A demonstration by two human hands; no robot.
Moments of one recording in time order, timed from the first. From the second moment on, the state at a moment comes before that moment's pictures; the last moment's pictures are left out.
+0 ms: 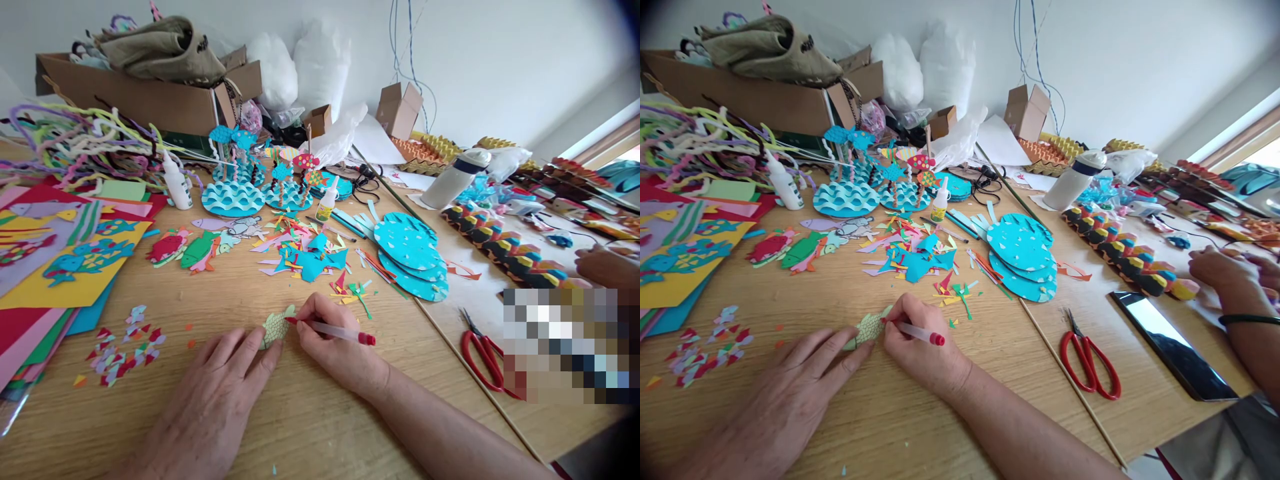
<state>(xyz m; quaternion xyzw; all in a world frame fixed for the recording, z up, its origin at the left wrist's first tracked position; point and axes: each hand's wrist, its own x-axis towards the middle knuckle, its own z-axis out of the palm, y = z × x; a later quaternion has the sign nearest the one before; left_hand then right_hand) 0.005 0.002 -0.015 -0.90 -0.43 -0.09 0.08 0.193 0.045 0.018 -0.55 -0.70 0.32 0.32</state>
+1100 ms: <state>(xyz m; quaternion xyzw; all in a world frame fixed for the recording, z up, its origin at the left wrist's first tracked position) 0.004 0.003 -0.017 -0.90 -0.42 -0.10 0.08 0.194 0.044 0.018 -0.55 -0.70 0.33 0.32</state>
